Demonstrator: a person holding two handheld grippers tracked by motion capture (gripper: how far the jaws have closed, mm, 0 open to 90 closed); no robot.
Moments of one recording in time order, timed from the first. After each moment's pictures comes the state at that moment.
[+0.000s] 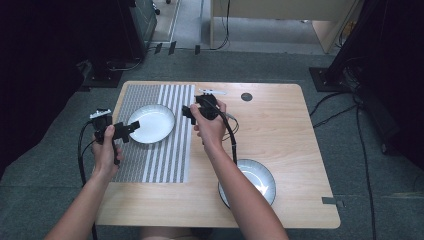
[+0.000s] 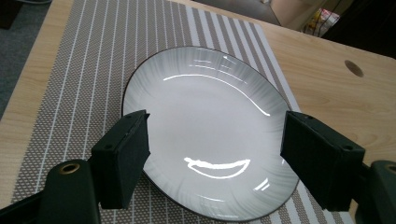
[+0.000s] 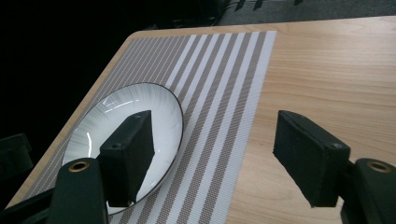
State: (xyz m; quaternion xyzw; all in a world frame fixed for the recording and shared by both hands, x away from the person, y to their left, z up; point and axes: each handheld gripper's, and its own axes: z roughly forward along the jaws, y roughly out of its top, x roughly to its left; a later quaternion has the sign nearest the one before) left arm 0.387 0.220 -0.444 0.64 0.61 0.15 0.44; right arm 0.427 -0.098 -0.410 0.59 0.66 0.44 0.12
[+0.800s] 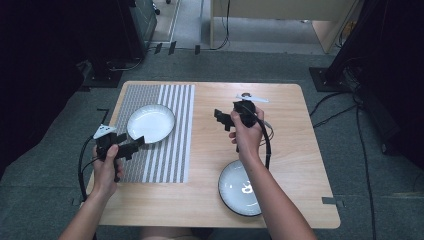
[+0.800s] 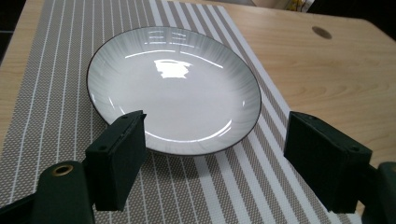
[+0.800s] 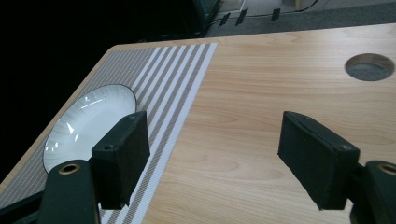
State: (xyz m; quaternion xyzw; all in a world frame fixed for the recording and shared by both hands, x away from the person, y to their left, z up) left arm 0.330 0.201 -0.446 0.69 0.55 0.19 0.44; right arm 0.385 -0.200 -0.396 0.59 0.65 0.46 0.14
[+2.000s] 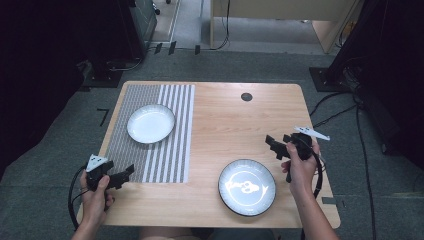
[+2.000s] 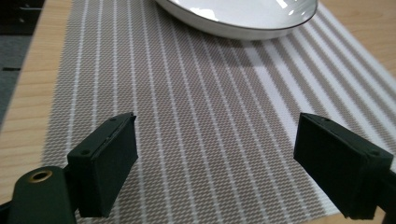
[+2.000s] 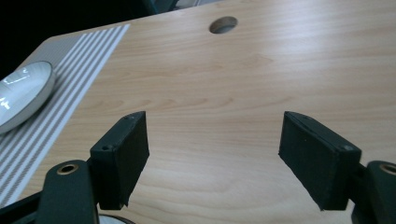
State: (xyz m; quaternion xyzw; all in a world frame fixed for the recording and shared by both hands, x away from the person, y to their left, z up) left arm 0.269 0.240 -0.504 0.69 0.57 0.21 0.39; right arm 0.300 -0.343 -0.442 0.63 0.61 0.44 0.18
